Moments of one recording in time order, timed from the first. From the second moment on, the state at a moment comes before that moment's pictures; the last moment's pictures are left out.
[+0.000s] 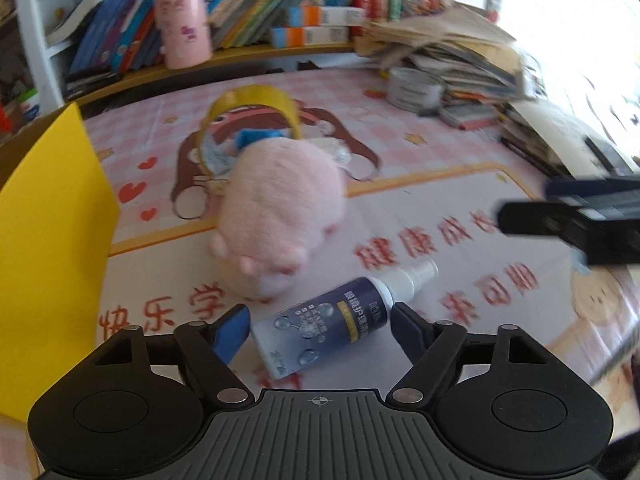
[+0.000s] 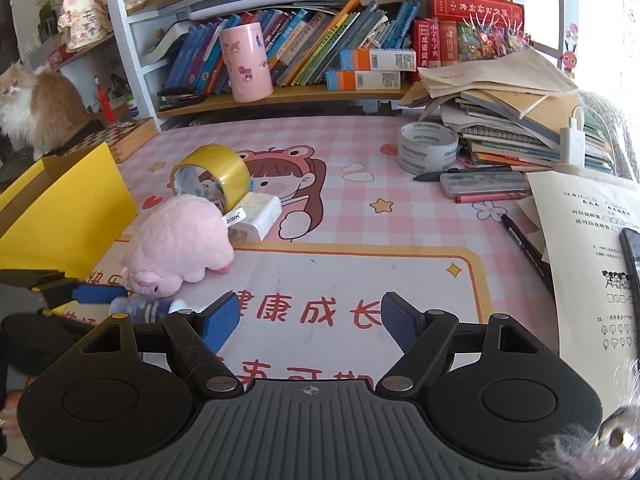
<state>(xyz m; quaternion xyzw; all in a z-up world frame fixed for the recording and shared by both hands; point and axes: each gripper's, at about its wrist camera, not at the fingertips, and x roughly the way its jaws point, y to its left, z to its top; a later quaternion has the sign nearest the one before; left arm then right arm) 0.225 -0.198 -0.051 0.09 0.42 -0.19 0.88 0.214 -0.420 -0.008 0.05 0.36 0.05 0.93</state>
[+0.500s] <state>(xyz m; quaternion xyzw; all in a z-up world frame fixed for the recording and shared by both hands) 0.225 -0.225 -0.054 0.14 0.41 -0.21 0.88 0.212 -0.420 -0.008 0.06 0.36 0.06 0.93</state>
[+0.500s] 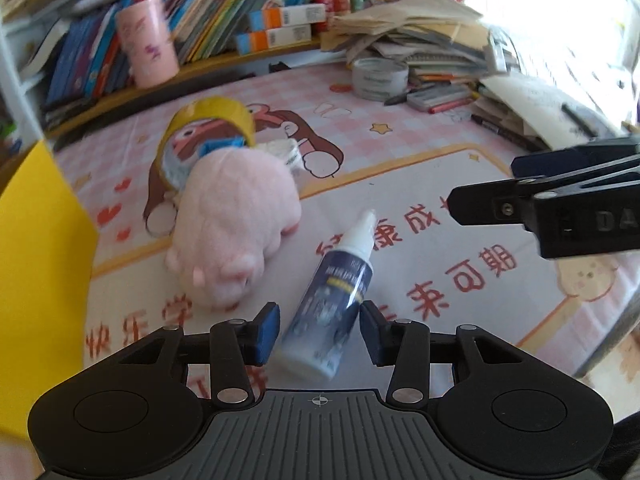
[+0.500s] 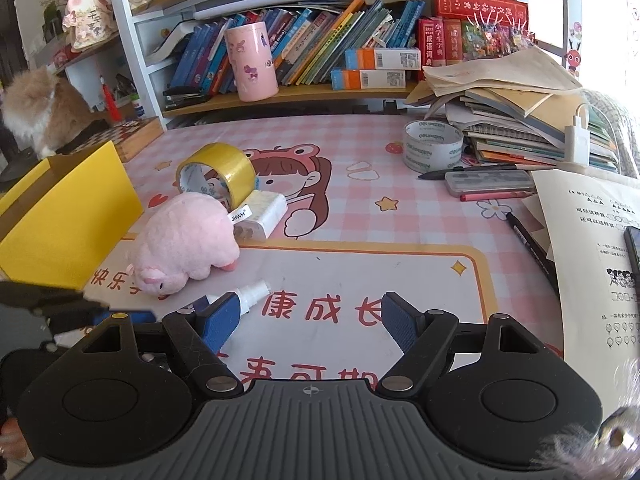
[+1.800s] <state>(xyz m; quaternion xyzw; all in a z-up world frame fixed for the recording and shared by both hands) 0.173 -0.122 0.040 -0.11 0.31 -0.06 0.94 0.272 -0.344 -0.021 0.02 0.38 0.19 0.90</state>
